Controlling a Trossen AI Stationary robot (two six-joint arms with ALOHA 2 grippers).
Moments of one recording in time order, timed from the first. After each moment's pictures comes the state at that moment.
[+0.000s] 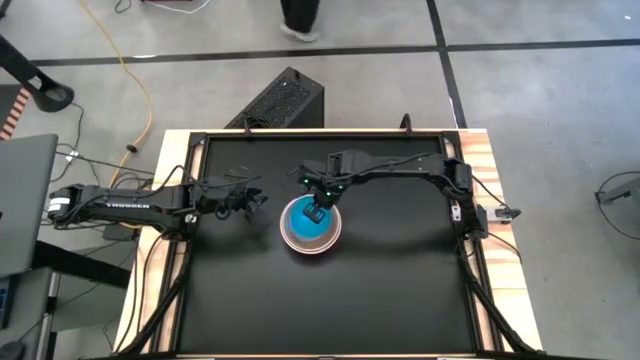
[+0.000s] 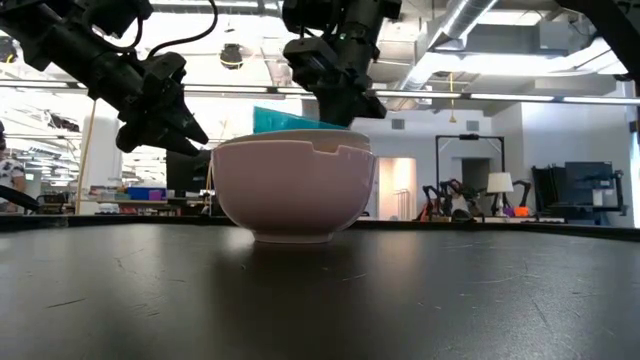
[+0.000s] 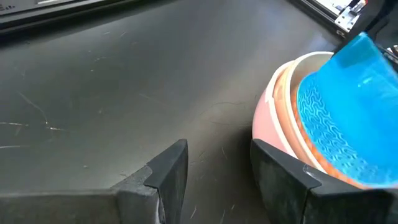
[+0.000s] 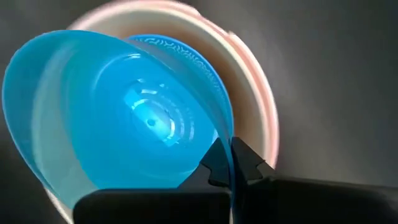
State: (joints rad) left arm 0.15 0.79 0.37 -0.06 -0.29 -0.54; right arm -0.12 2.02 1.88 -1.05 -0.05 0.49
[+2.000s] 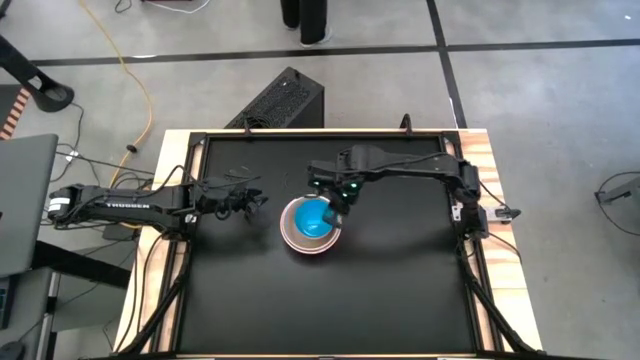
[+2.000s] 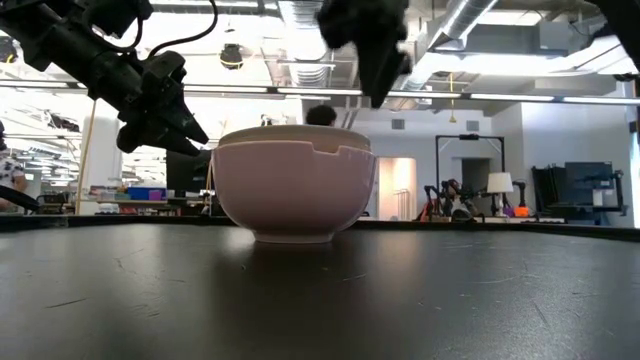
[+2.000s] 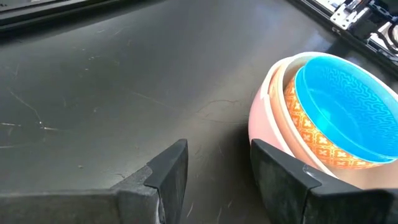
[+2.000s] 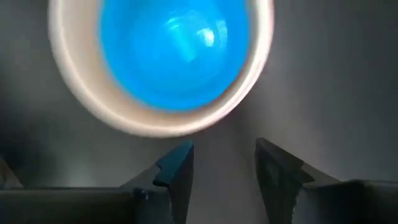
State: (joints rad) left arm 0.15 0.79 0.37 -0.06 -0.27 -0.53; right arm -0.07 1.96 2.02 -1.41 -0.05 0.39
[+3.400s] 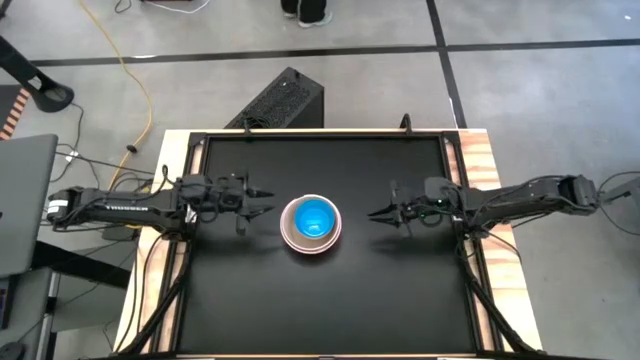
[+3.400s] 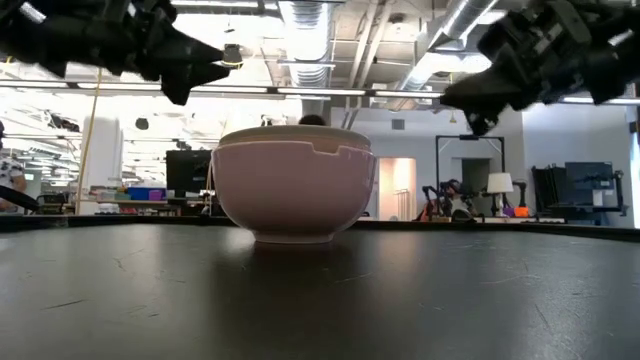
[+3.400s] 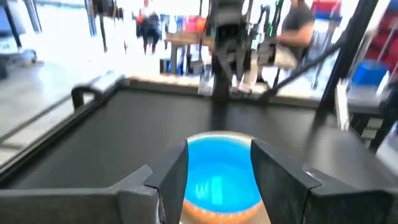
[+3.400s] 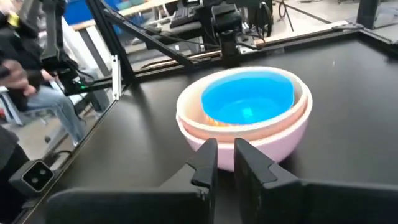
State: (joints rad) left arm 0.15 0.74 0.30 0.43 0.07 -0.07; right arm -0.10 0.88 0.28 0.43 -0.23 0.19
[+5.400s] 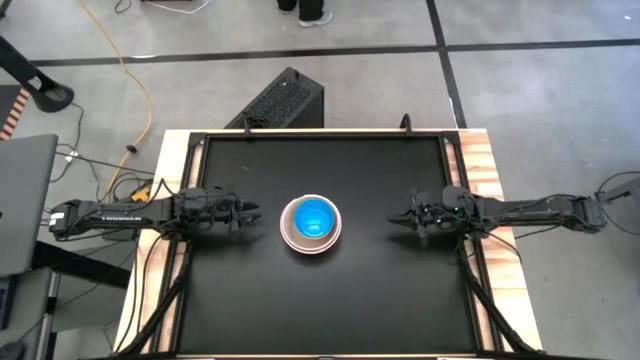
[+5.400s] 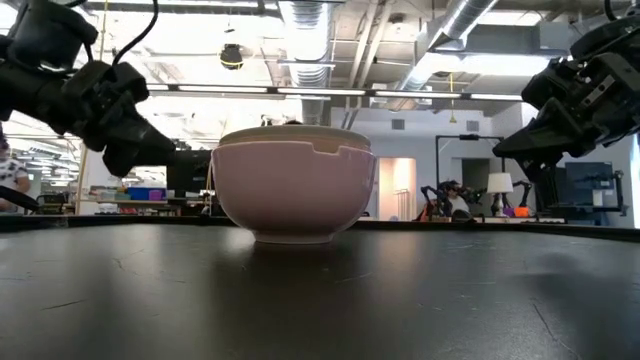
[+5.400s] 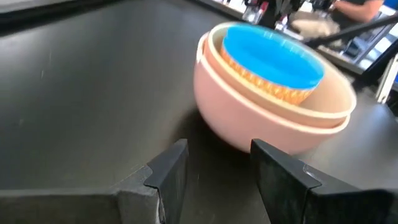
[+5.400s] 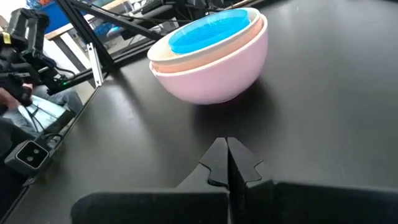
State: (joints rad) left arm 0.15 0.42 0.04 0.14 -0.03 -0.35; right arm -0.15 0.47 0.01 0.21 -0.20 0.33
